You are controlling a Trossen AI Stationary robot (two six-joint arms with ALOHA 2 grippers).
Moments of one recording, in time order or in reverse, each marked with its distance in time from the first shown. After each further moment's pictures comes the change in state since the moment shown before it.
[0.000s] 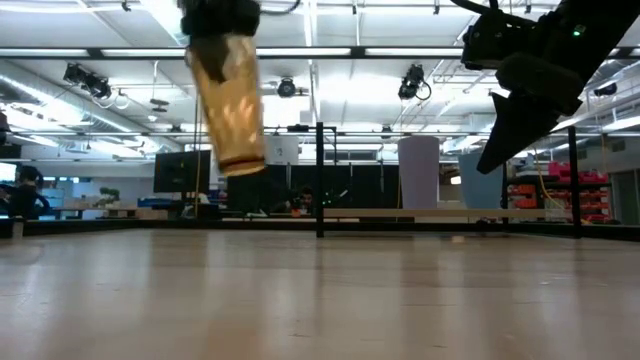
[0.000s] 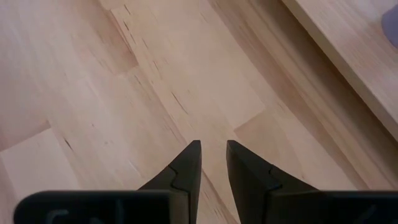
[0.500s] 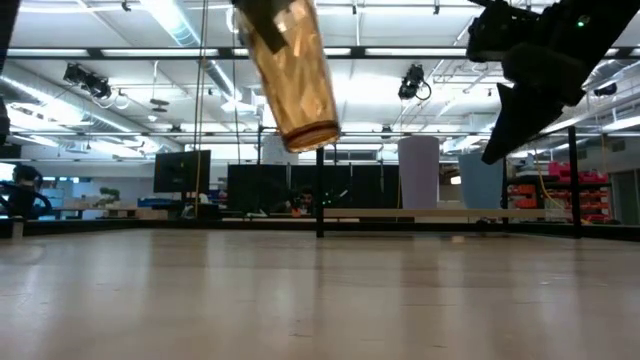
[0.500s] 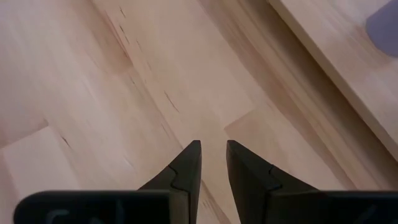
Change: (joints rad) left arm -0.215 0.233 0.286 0.034 0.000 -0.002; right arm 0.000 -0.049 0.000 -0.049 -0.002 0.000
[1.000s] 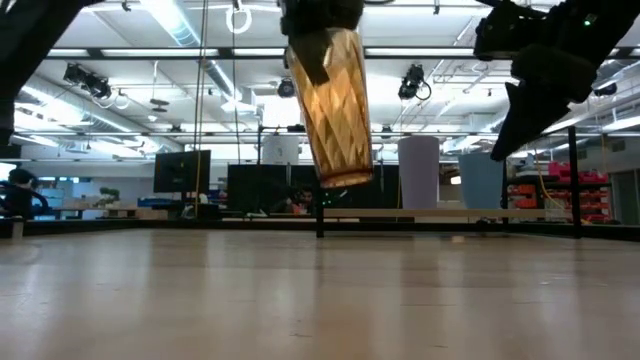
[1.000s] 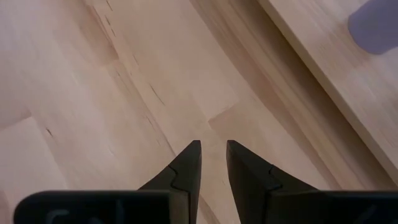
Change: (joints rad) left arm 0.040 0.350 0.379 -0.154 -0.002 0.090; right arm 0.001 -0.039 -0.011 -0.062 0.001 0.003
